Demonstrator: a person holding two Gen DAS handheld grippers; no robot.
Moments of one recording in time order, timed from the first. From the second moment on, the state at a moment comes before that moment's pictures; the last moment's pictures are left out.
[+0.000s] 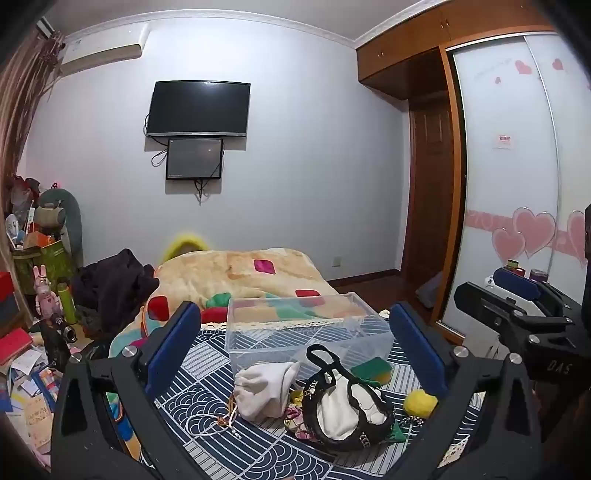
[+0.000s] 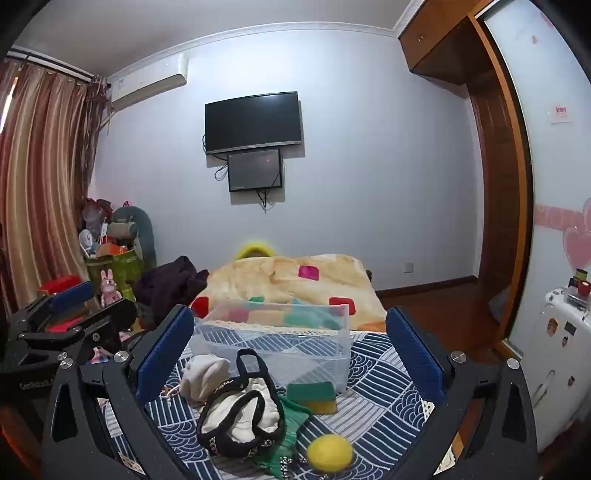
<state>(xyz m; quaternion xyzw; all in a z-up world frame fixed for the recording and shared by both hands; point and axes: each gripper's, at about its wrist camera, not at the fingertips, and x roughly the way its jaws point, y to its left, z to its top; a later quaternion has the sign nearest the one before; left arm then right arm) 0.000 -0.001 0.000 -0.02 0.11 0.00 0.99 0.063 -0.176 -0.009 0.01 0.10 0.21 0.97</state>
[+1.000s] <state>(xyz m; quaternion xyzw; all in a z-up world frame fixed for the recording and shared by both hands) -0.002 0.000 0.005 -0.03 0.09 0.00 1.00 0.056 -0.171 -0.003 0.01 0.09 0.22 0.97</state>
